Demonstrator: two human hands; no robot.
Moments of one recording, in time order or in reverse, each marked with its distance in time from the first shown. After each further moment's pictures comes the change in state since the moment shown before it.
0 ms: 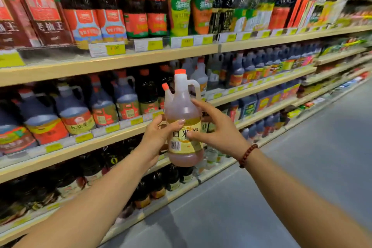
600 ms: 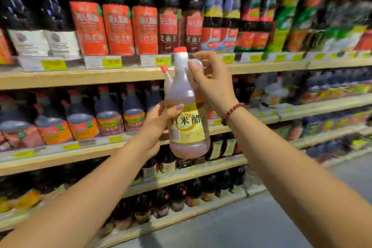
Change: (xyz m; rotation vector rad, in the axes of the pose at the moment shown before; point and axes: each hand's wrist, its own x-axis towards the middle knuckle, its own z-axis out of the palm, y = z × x) left_hand -0.112 0.078 -0.269 -0.106 0.152 0.163; right_hand 0.094 -0.222 0.238 0.086 0.340 -0.338
